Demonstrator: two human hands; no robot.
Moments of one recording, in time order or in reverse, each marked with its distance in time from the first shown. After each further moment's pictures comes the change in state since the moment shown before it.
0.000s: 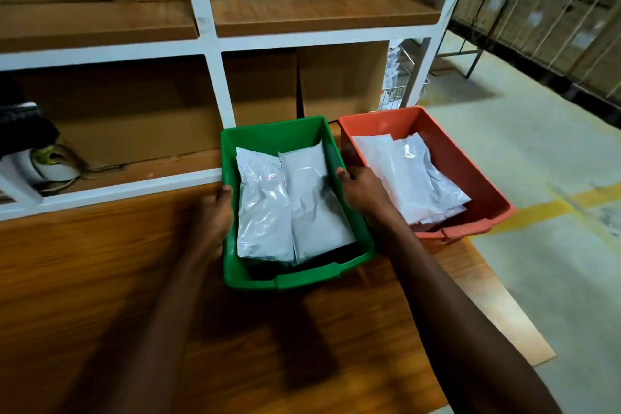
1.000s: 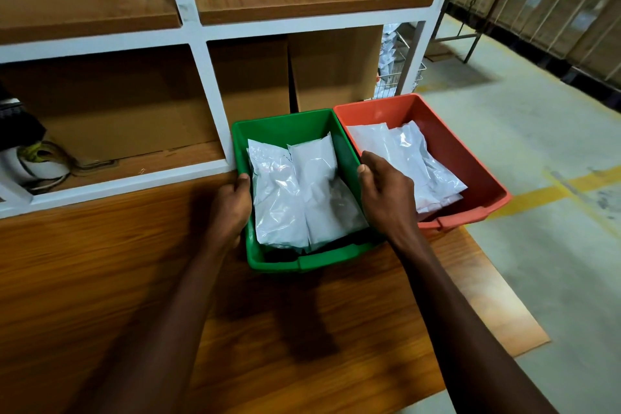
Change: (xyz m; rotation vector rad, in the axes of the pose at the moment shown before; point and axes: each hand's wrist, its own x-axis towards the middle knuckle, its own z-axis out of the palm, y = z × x) left_hand -0.007 0.007 0.040 0.100 -0.053 0.021; right_hand -0.056 0.019 -0.026 0.090 0.341 -0.229
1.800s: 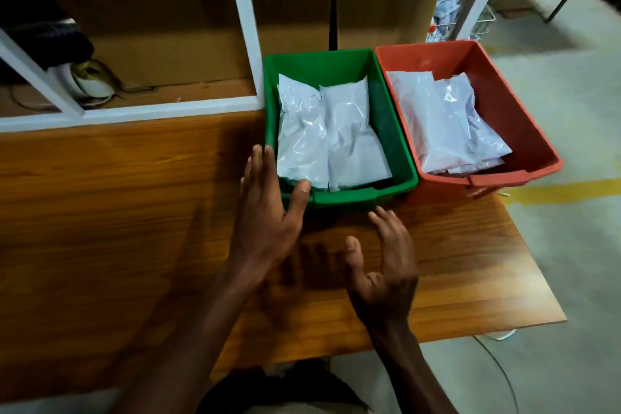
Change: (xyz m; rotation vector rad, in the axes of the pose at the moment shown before) left_hand -0.139 -0.050 0.002 0.479 0.066 0.476; right_hand -0.177 0.038 0.023 0.097 0.132 -0.192
